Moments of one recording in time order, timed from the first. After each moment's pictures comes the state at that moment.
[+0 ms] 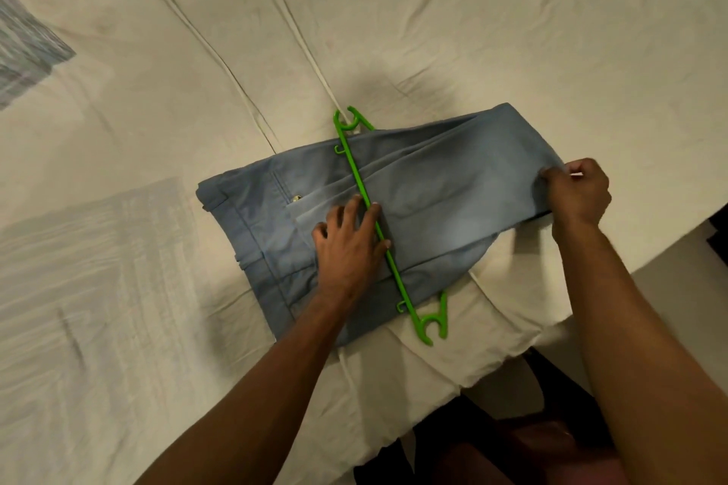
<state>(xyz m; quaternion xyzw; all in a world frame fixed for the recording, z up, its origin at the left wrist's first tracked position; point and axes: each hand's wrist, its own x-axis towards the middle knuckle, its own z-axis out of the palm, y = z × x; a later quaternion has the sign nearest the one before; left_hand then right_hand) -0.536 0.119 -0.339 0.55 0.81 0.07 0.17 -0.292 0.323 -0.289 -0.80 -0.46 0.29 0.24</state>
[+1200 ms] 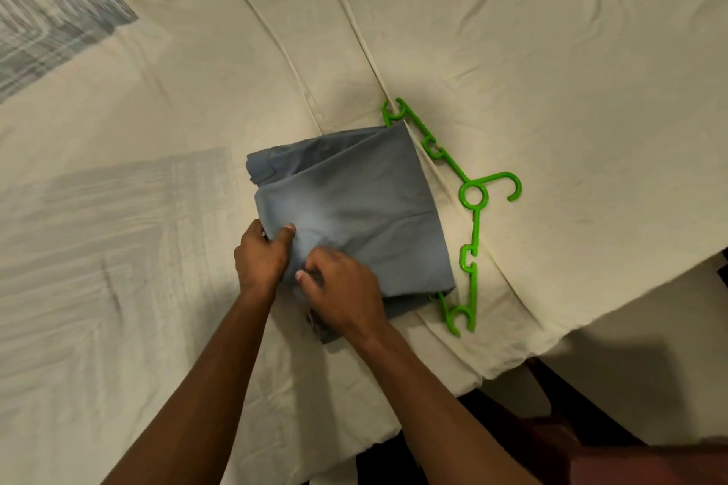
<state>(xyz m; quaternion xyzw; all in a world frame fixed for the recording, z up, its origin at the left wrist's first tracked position) -0.648 0.016 -0.313 0.08 0.89 0.33 0.31 -0.515 0.053 -0.284 -0.38 -0.84 0.38 0.03</state>
